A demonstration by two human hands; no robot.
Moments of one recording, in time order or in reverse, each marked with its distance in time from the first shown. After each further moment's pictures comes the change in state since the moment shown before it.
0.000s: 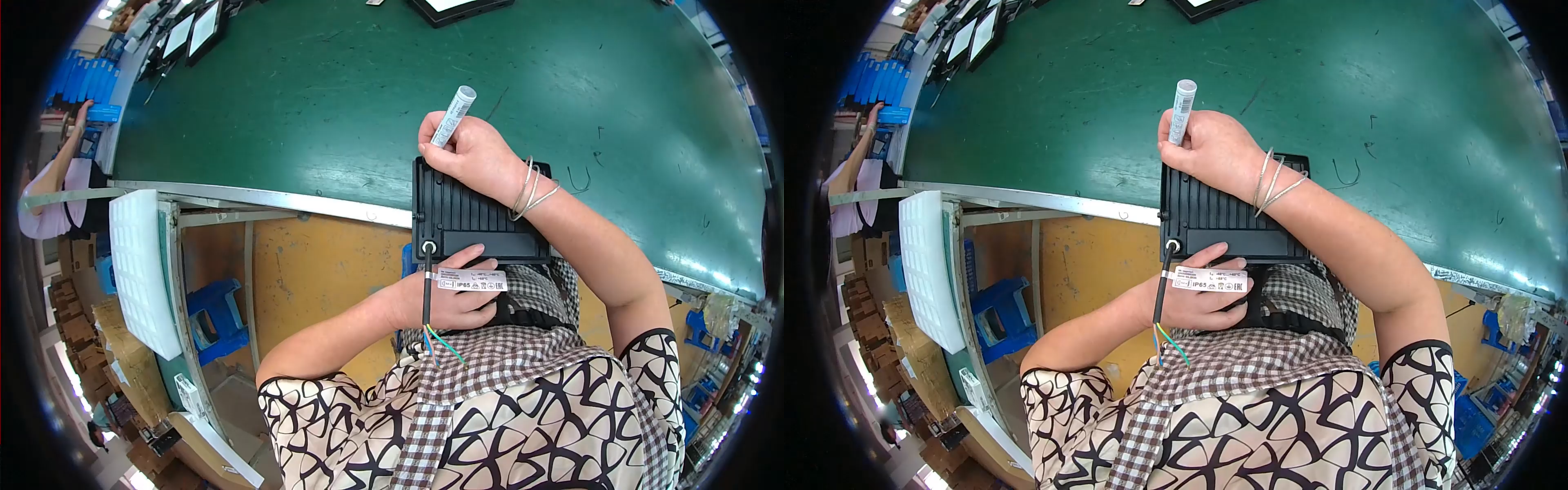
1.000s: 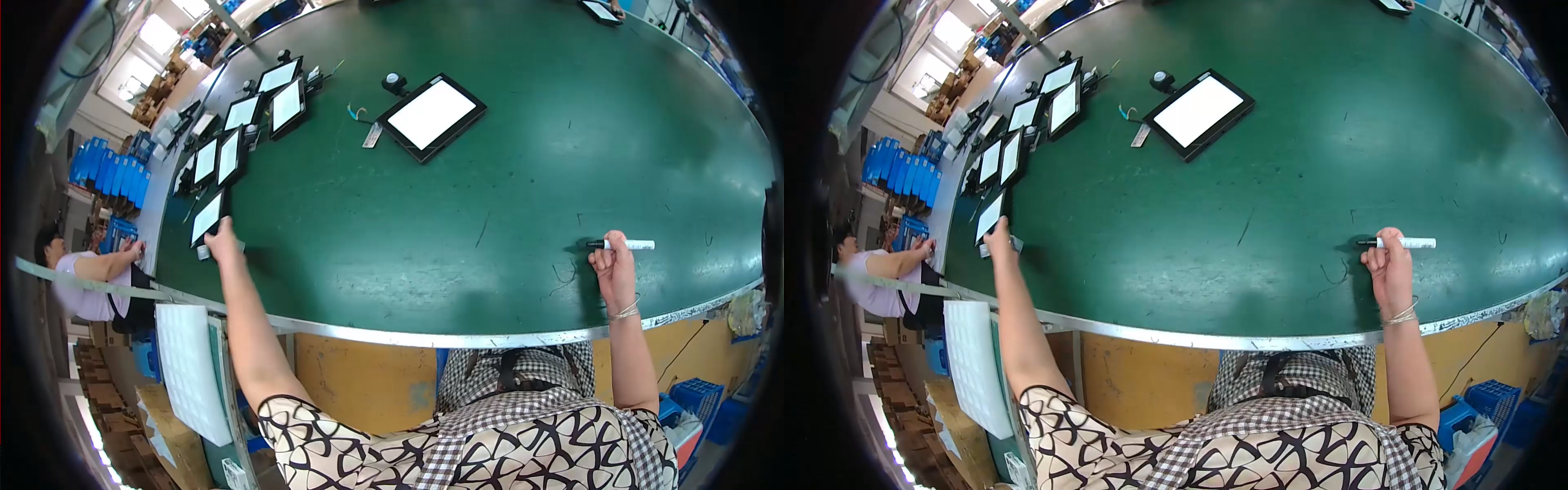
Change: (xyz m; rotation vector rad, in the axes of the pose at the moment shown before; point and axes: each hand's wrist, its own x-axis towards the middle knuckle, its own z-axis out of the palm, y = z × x) left_hand -0.192 -0.312 -0.236 0.338 1.173 -1.798; right_hand -0.147 0.121 -0.110 1.081 1.004 0.144
